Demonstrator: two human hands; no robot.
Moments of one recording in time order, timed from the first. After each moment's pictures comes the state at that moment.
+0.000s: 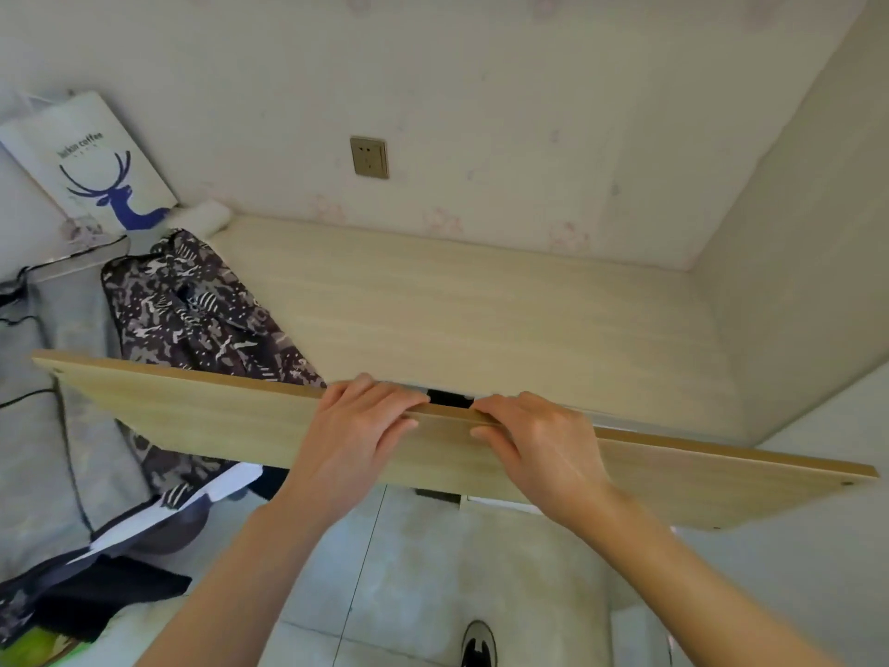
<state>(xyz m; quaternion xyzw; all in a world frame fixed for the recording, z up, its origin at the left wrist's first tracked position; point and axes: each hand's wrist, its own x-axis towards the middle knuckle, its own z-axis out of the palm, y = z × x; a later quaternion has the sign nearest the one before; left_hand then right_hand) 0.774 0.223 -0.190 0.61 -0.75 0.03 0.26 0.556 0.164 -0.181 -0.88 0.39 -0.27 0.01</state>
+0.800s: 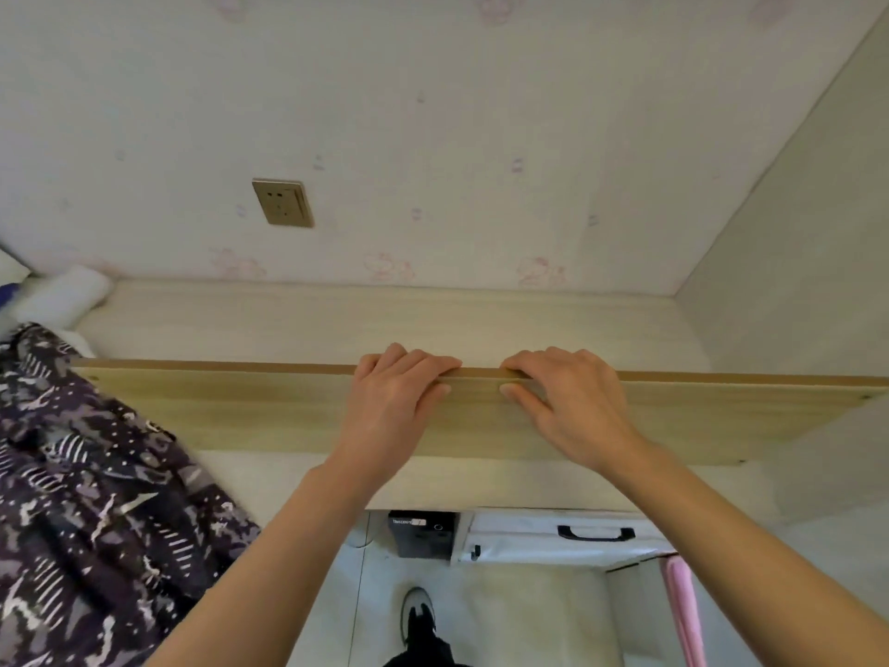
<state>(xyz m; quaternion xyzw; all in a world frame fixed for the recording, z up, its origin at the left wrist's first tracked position) 0.791 -0.049 -0.194 0.57 -0.77 -0.02 0.29 0.578 -0.076 -0.165 -0.85 0.49 -0.18 0.04</state>
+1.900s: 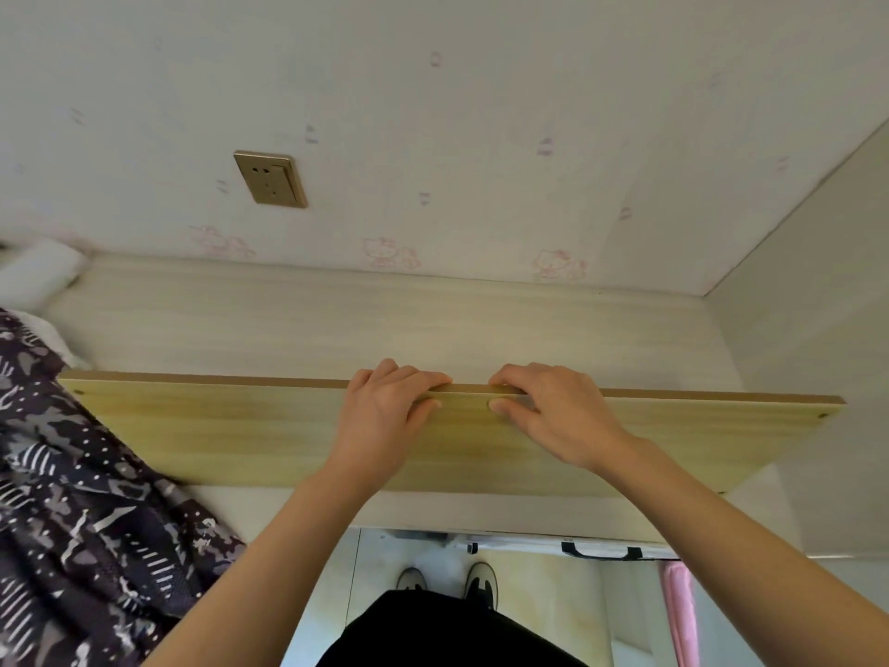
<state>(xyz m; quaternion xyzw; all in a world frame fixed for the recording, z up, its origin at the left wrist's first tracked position) 0.811 -0.100 -0.233 0.62 -0.74 -0.09 0.25 0.598 -0.148 -0.198 -0.85 0.49 -0.06 0.18</state>
